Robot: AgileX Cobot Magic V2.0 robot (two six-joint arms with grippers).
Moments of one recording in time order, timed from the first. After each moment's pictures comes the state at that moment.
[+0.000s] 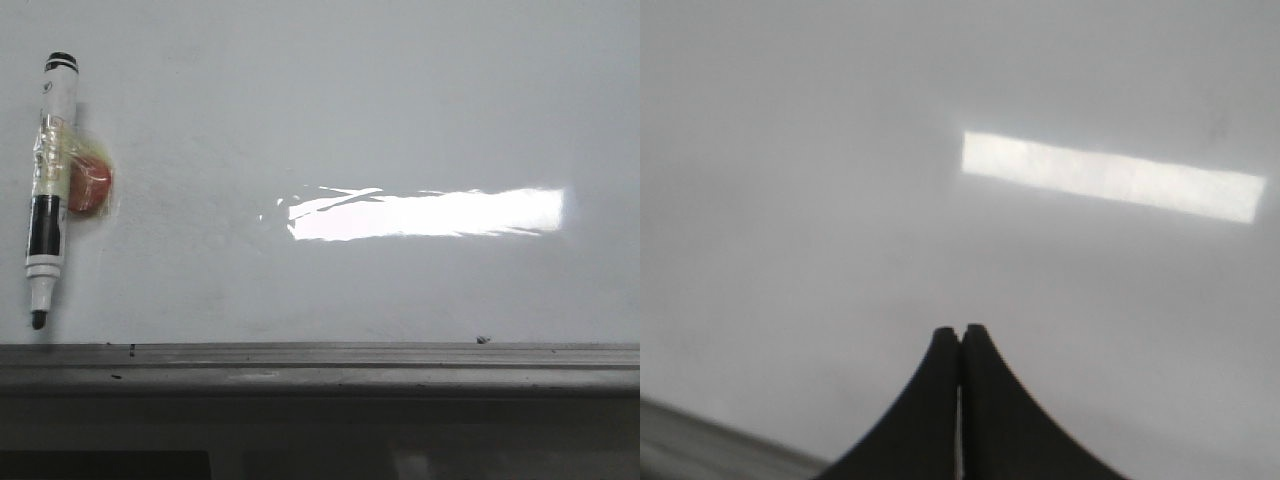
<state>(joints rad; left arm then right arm) -0.06 -0.01 0.00 -0.67 0.27 0.03 0.07 -0.01 0.01 0.12 0.20 -0.19</state>
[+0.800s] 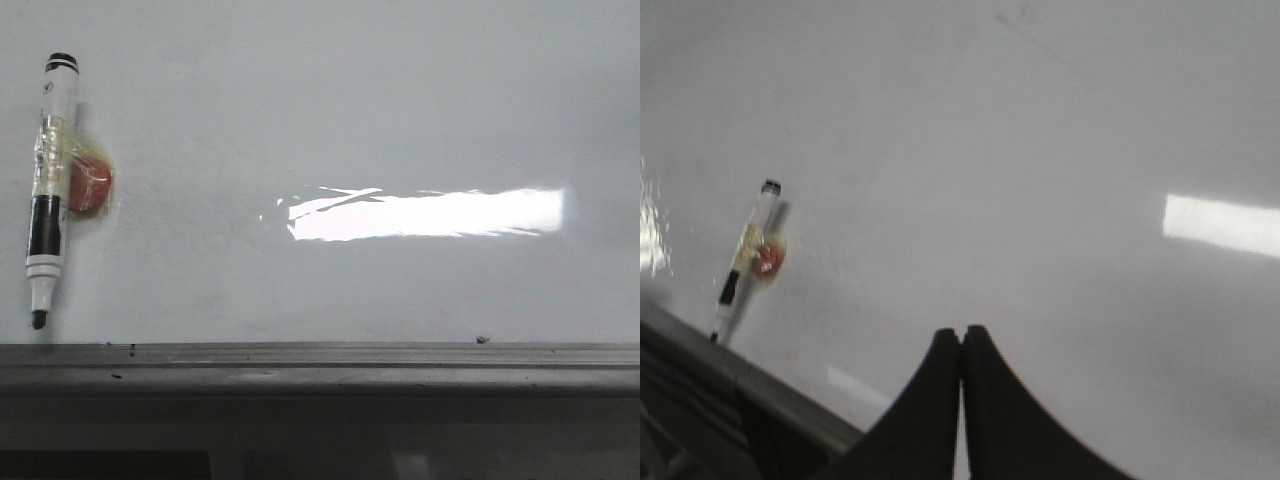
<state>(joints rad) -0.07 0.33 -0.43 -0.62 0.75 0.21 0.07 0.08 -0.48 0.63 0.69 -0.55</state>
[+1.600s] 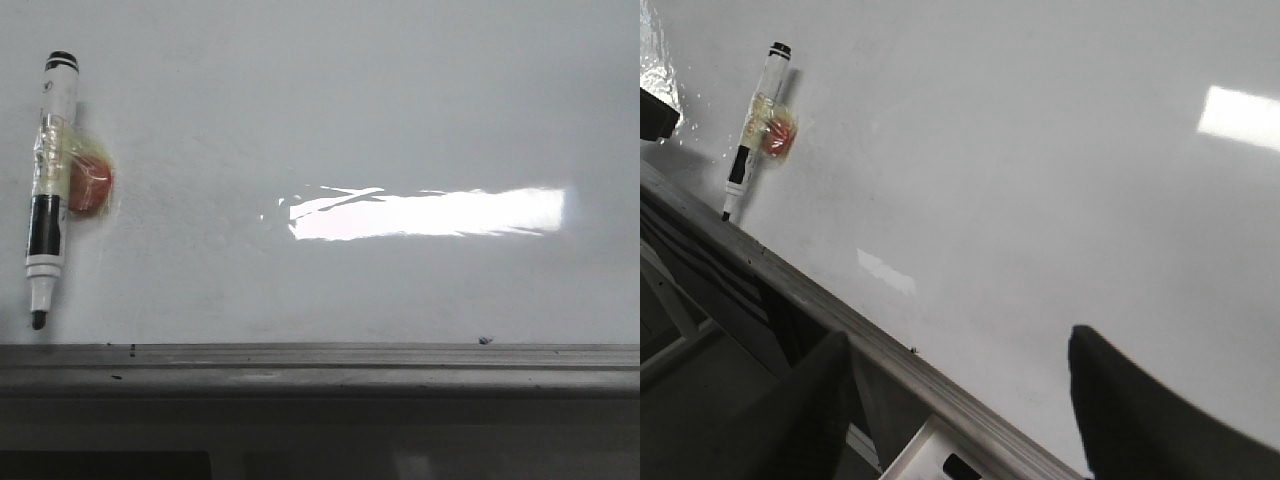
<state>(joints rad) -0.34 0.75 -0.55 -0.69 0.70 0.26 0.10 0.21 -0.54 0.56 0.83 -0.56</state>
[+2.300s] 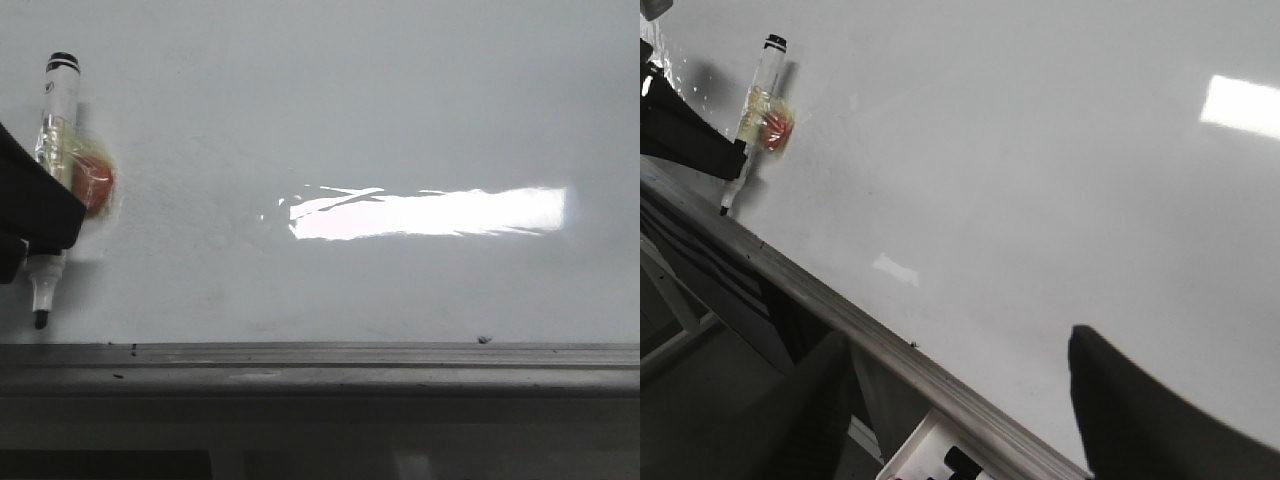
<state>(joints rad) -0.43 1.01 -0.56 -0.76 0.55 0.26 0.10 0.22 -0.54 0.56 0.83 -0.56</state>
